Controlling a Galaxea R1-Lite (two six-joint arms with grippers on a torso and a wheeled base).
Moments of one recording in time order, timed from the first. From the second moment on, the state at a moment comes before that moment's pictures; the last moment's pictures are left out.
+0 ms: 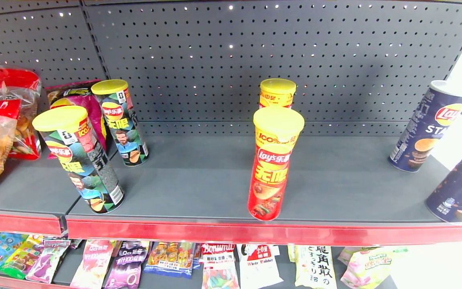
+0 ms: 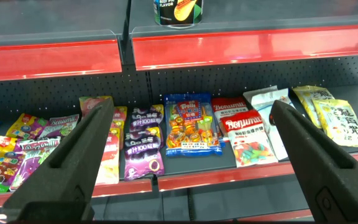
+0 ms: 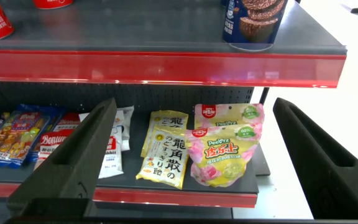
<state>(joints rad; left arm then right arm) -0.11 0.10 0.00 0.01 -0.05 0.01 0.00 0.00 0.00 0.00 0.01 -0.01</state>
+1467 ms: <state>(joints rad) -0.11 0.10 0.00 0.01 -0.05 0.01 0.00 0.00 0.00 0.00 0.01 -0.01</state>
